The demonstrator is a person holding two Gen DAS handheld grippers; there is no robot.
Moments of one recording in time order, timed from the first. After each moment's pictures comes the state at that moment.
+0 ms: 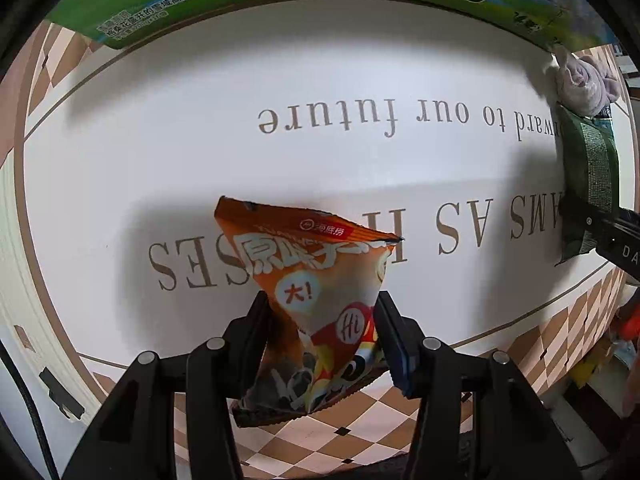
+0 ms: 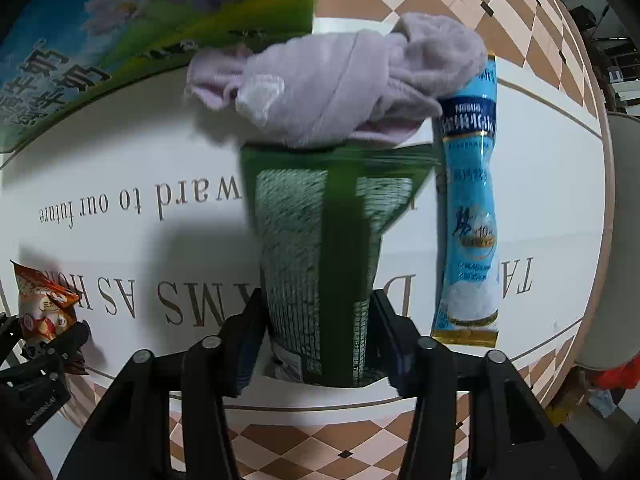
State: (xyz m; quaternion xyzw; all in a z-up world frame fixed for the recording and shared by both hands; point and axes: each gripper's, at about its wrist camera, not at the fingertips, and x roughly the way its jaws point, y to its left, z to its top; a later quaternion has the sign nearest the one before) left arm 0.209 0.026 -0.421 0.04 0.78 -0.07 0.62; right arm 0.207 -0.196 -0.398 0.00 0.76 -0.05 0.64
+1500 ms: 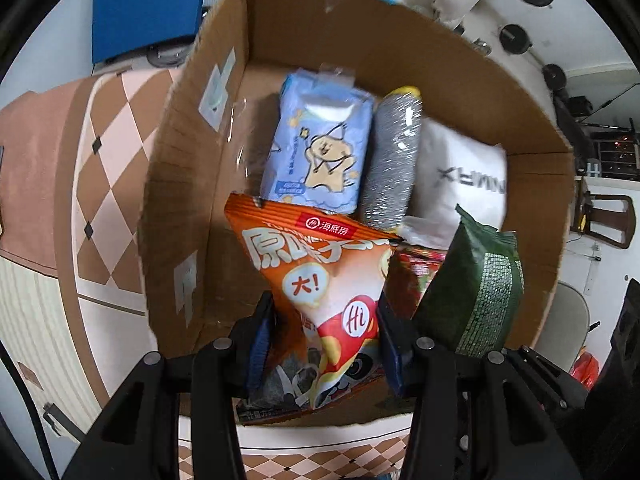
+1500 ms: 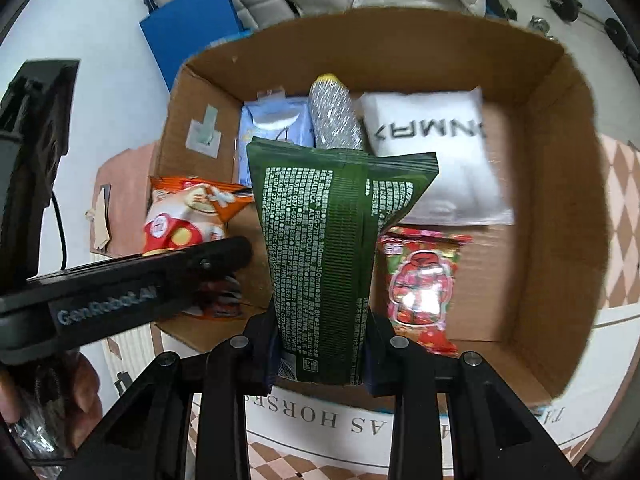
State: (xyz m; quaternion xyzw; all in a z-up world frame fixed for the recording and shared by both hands) left arm 0.424 0.087 -0.307 -0.13 0.75 -0.06 0.64; right arm 0.398 -0.062 -0.276 0.10 0.70 0.12 0.69
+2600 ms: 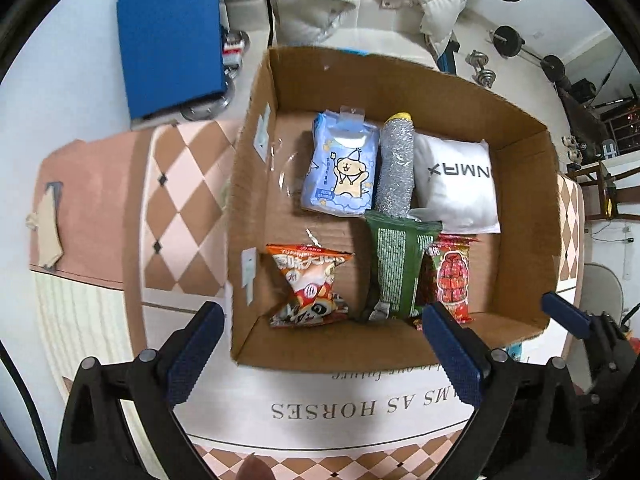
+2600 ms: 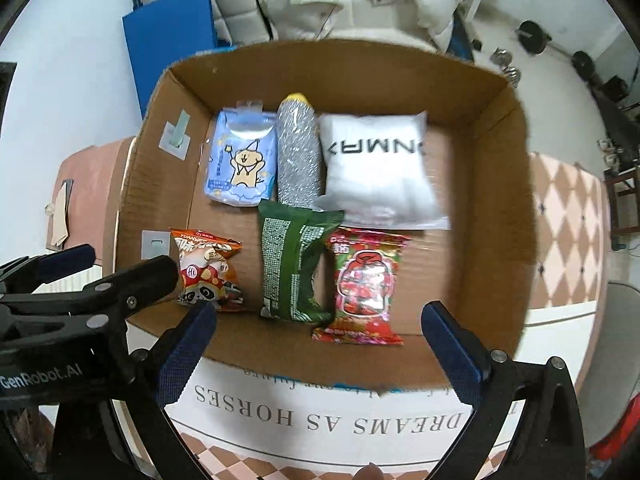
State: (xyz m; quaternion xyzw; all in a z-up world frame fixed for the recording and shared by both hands) left arm 0.388 0.092 -0.233 -0.04 0.69 -0.03 0.72; right arm 0.382 -0.055 -0.248 0.01 0.67 0.05 0.74
